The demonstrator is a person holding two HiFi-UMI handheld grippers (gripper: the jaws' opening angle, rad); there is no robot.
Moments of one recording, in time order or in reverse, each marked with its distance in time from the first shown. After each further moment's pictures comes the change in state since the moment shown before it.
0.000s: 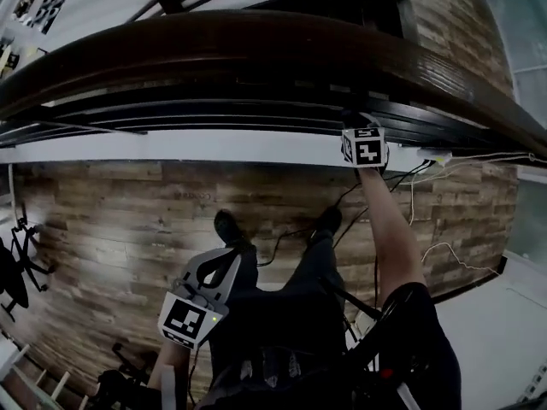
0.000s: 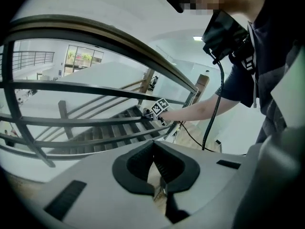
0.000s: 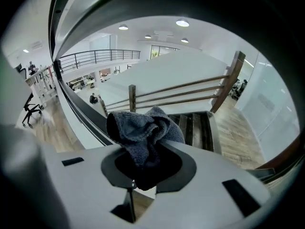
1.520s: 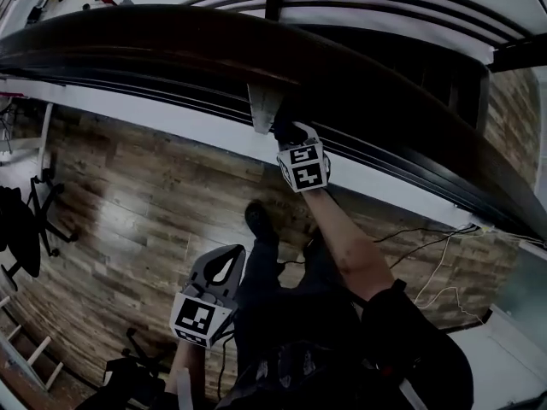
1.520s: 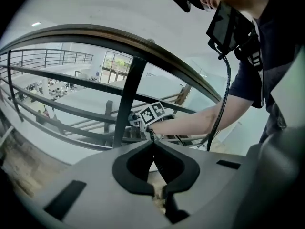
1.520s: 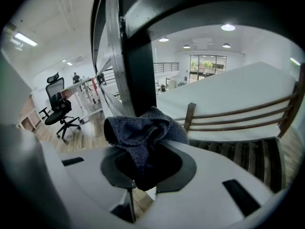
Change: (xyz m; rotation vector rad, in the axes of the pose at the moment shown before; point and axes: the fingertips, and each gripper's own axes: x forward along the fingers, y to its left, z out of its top) left arm -0.325 0.369 -0.056 -0.212 -0.088 0.282; right arm 0.092 0.688 0.277 -0.166 -0.153 0.456
